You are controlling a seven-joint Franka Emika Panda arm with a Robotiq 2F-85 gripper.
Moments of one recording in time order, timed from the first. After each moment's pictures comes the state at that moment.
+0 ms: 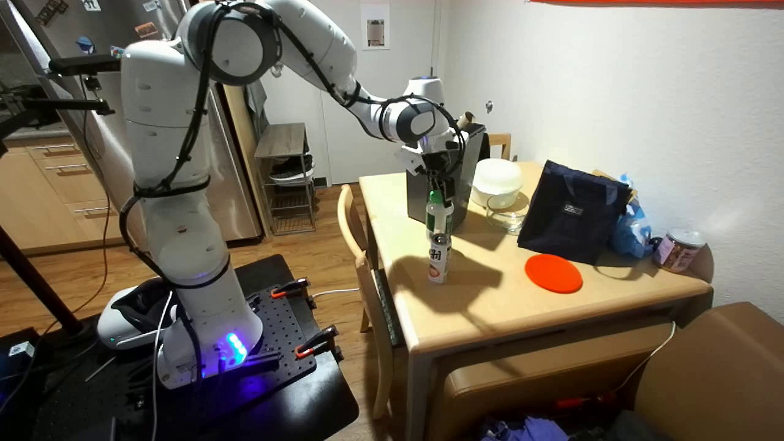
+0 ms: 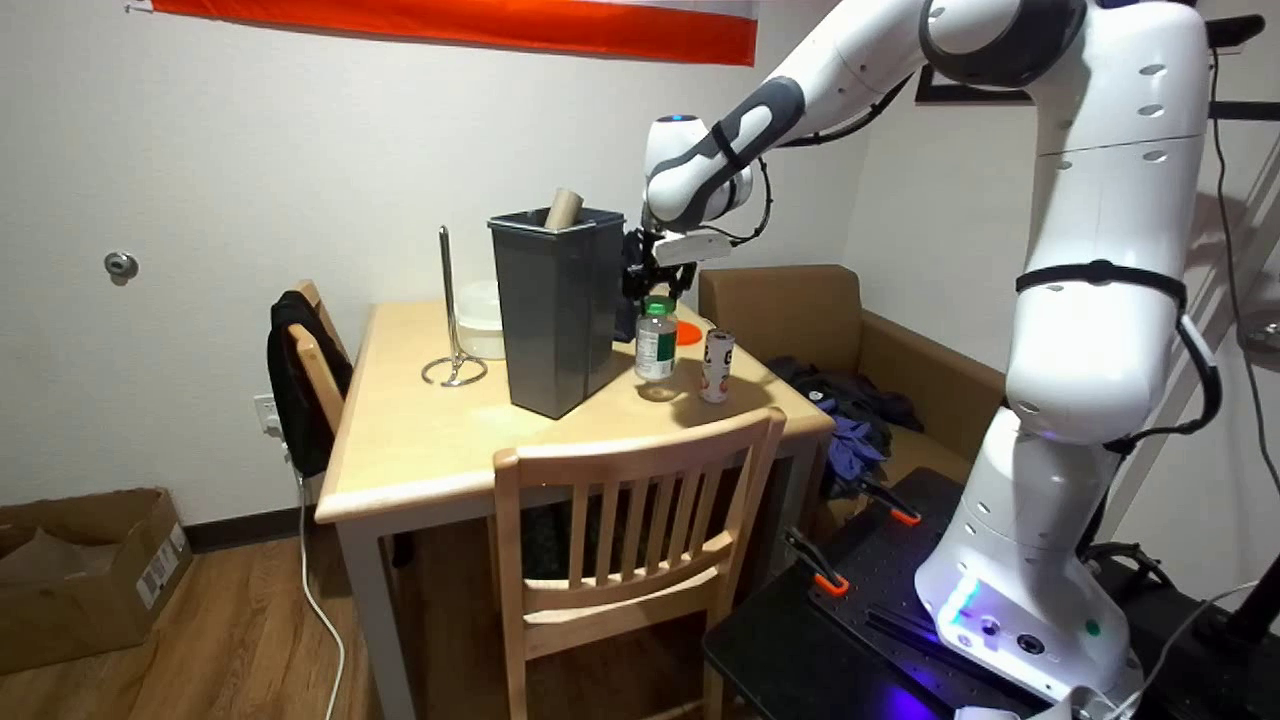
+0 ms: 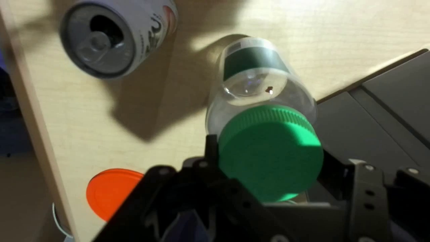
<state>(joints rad) 0.09 0.22 -0.09 -2.04 -0.17 2.45 0.35</state>
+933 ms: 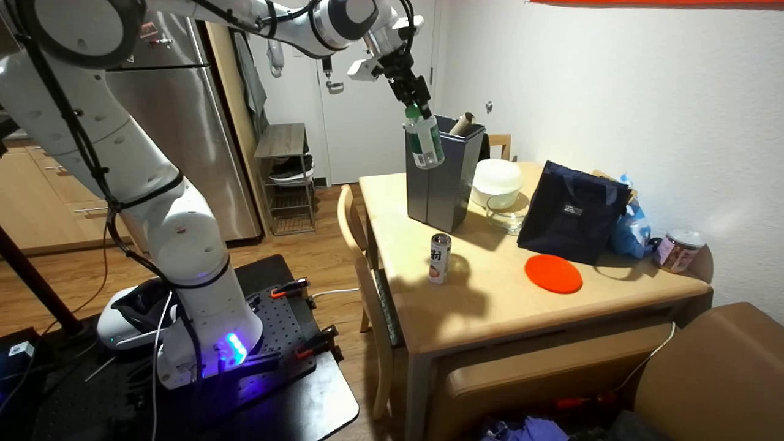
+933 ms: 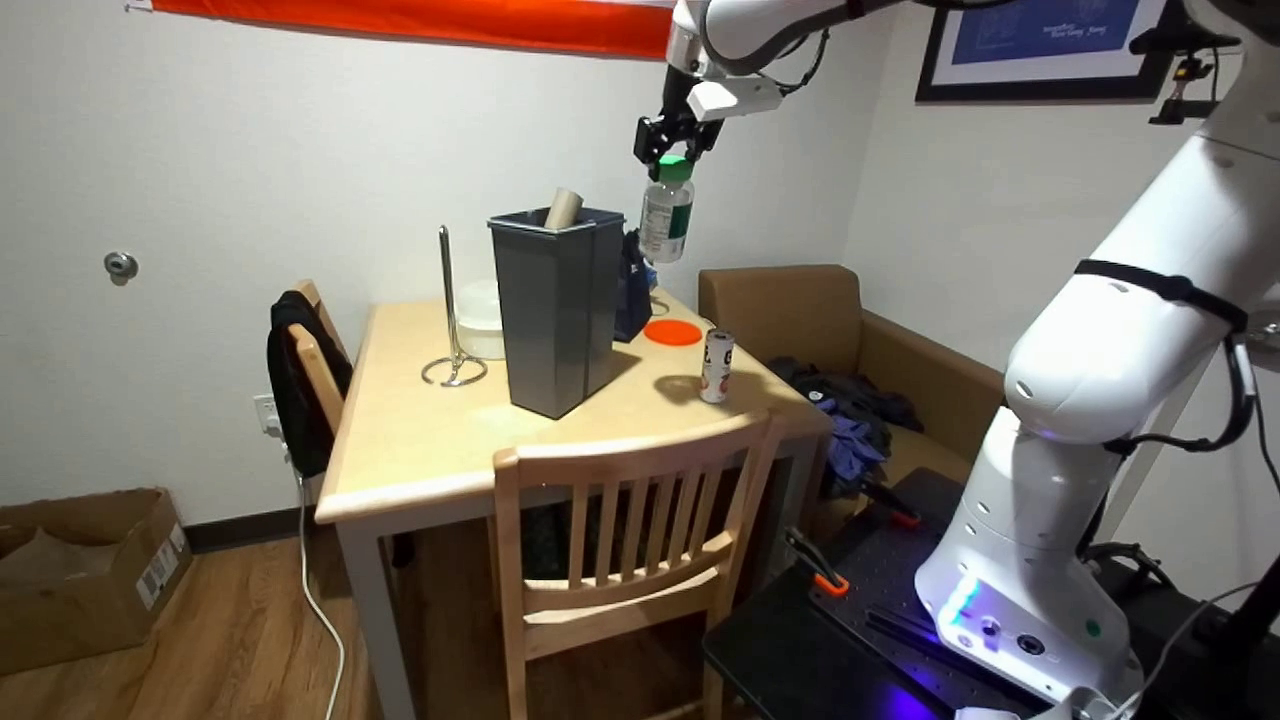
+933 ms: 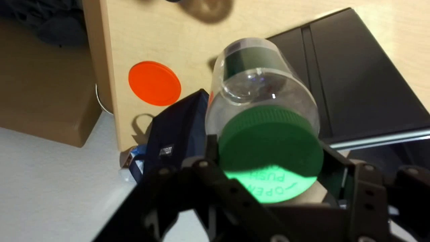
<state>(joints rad) 0.07 -0.28 0.07 -2.09 -0.31 2.22 0.36</state>
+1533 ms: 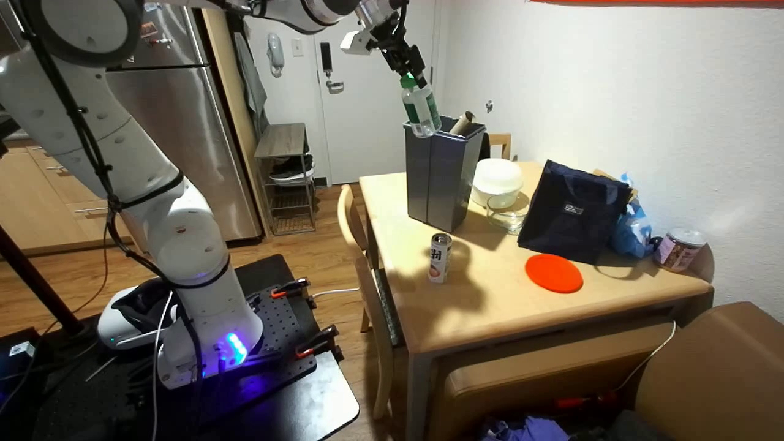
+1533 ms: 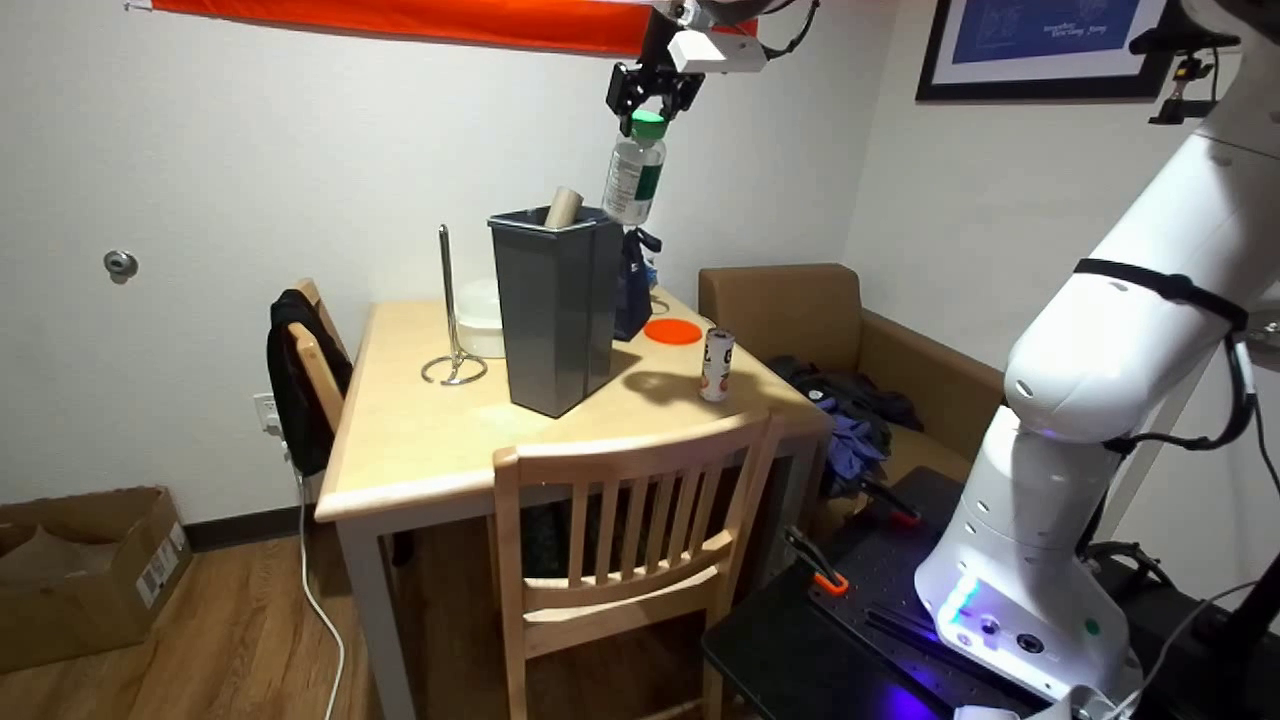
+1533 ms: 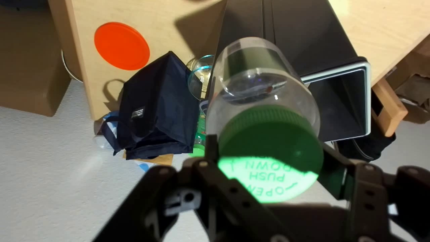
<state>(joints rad) 0.07 -0.28 0.12 -1.98 -0.25 2.23 0.35</state>
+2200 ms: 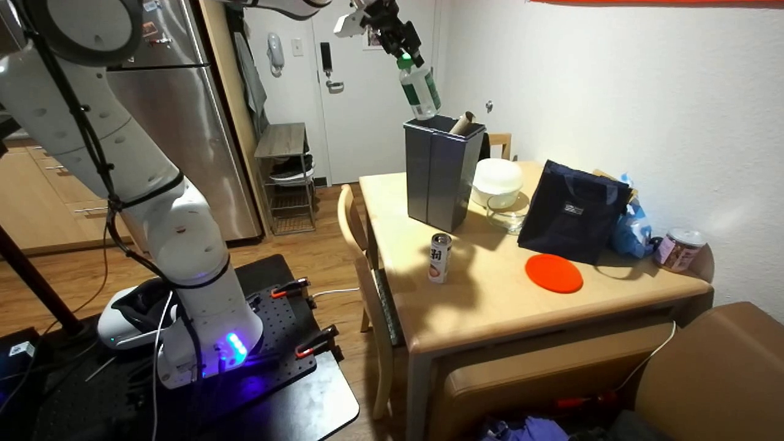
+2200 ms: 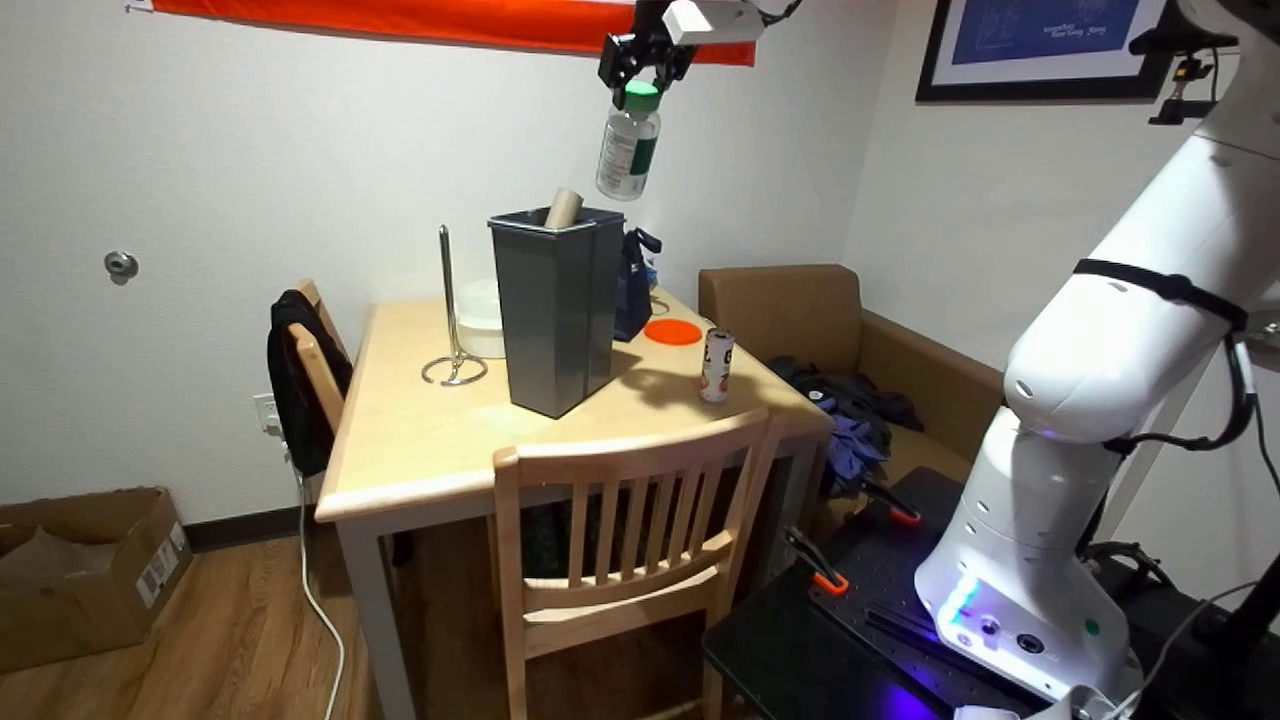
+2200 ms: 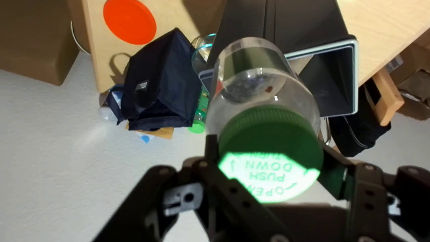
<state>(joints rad) 0.07 -0.28 0.17 -1.89 -0.31 2.17 0.36</state>
